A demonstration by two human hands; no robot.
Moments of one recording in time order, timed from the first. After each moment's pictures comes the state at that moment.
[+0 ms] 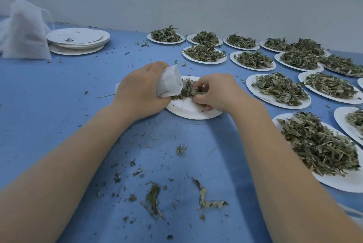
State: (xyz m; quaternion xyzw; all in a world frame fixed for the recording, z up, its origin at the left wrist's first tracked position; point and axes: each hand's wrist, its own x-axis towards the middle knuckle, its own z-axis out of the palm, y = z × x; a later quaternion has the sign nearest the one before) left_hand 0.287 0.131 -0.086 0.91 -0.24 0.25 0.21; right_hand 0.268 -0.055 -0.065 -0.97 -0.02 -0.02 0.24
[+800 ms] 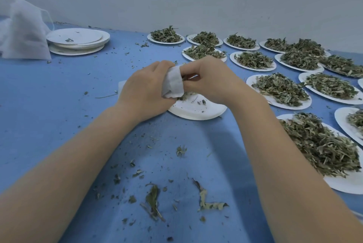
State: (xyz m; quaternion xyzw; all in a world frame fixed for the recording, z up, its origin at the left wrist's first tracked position) left_hand 0.282 0.123 -0.082 0.90 -0.27 0.26 0.23; right_hand 0.253 -0.033 -0.037 -0.92 -0.18 -0.07 0.34
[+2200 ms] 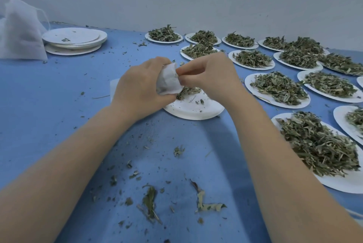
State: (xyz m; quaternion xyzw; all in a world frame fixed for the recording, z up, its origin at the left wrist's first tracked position) left_hand 0.284 0.125 -0.082 0.89 -0.25 0.29 0.25; right_hand 0.256 -0.036 -0.044 -0.86 -0.07 -0.13 0.48
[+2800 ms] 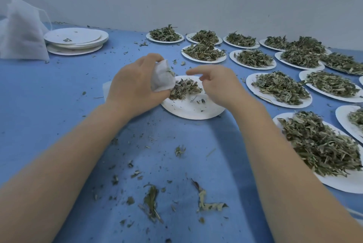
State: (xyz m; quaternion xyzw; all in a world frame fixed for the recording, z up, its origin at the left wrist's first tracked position) left_hand 0.289 0.134 -0.081 0.90 -0.22 0.28 0.24; right_hand 0.268 -0.051 -0.062 -0.93 -0.02 -0.10 0.35
